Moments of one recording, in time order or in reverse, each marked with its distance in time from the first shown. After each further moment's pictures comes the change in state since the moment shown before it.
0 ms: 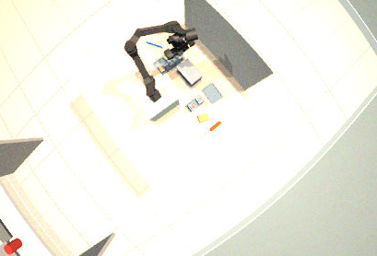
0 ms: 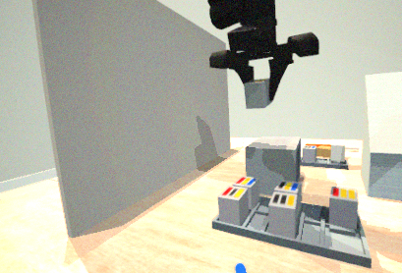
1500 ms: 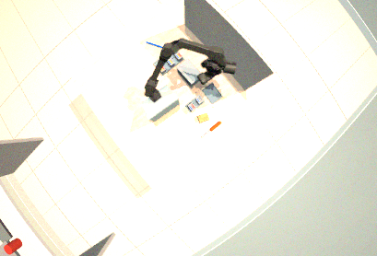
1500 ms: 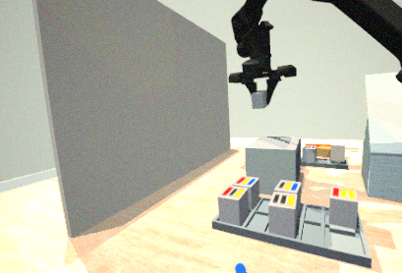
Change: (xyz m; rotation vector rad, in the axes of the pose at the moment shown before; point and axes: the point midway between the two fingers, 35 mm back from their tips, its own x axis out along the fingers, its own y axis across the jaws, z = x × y) arm 0.016 -0.079 -0.228 -0.010 -0.013 0.006
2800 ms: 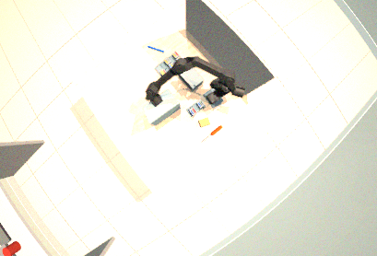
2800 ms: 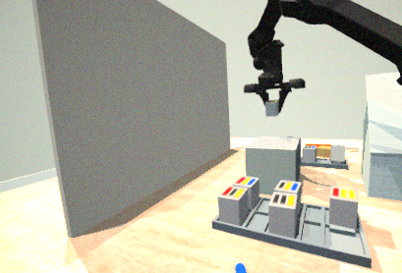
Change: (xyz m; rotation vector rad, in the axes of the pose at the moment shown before) arm 0.030 0.008 -0.093 -0.027 -0.017 0.006
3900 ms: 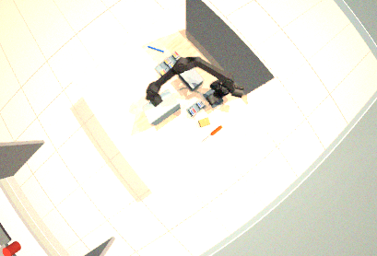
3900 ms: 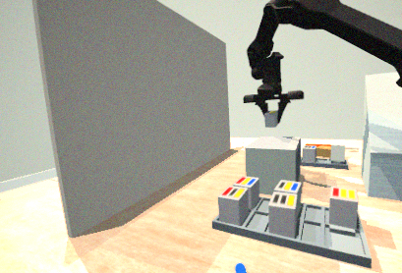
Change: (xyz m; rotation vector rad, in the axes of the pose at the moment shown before) arm 0.035 -0.005 -0.002 0.000 0.004 0.000
